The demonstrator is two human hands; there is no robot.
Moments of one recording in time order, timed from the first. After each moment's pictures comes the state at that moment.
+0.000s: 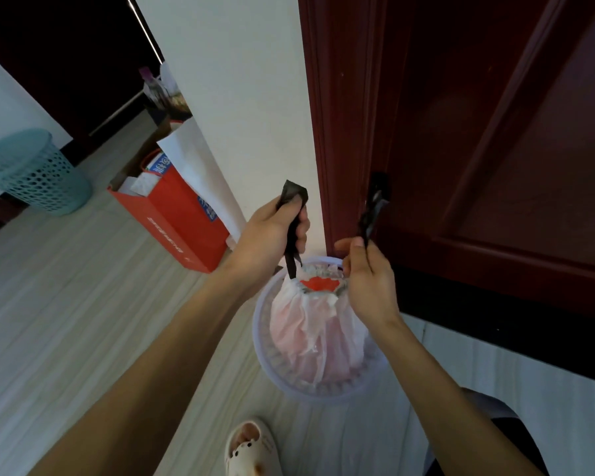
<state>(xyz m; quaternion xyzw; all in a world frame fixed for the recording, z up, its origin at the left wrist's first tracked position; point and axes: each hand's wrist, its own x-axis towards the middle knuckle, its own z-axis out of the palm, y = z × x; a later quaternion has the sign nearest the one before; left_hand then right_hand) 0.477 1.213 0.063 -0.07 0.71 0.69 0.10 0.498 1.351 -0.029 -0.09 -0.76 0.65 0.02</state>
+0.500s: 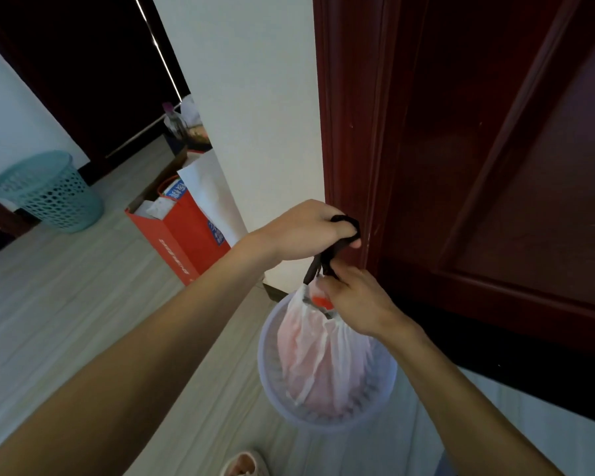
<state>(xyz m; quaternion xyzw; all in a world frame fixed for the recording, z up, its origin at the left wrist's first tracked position) 0.446 1.233 0.120 0.08 0.90 0.40 0.17 0.481 1.353 0.023 0.12 -0.86 0.47 -0.13</state>
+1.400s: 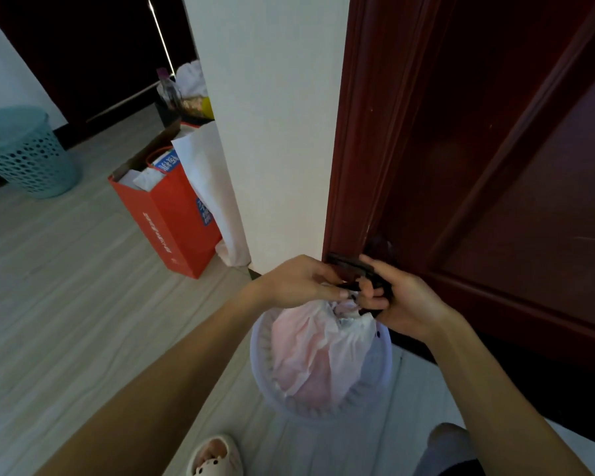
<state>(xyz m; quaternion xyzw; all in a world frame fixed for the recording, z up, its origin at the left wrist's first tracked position) 0.462 1.207 -0.004 0.13 0.83 0.48 0.24 0.472 1.407 -0.004 -0.05 -0.51 0.80 -0.33</state>
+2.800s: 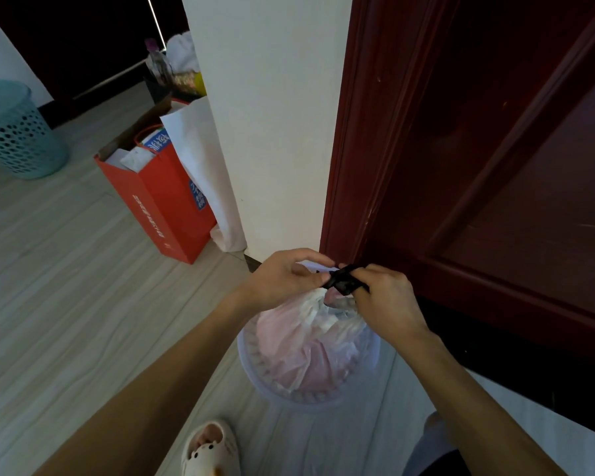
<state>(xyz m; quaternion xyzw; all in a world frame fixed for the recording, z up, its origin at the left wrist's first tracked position) 0.486 1.198 -0.014 0.06 0.80 0.58 0.17 0.485 1.398 -0.053 0.13 -0.95 0.29 0.03</state>
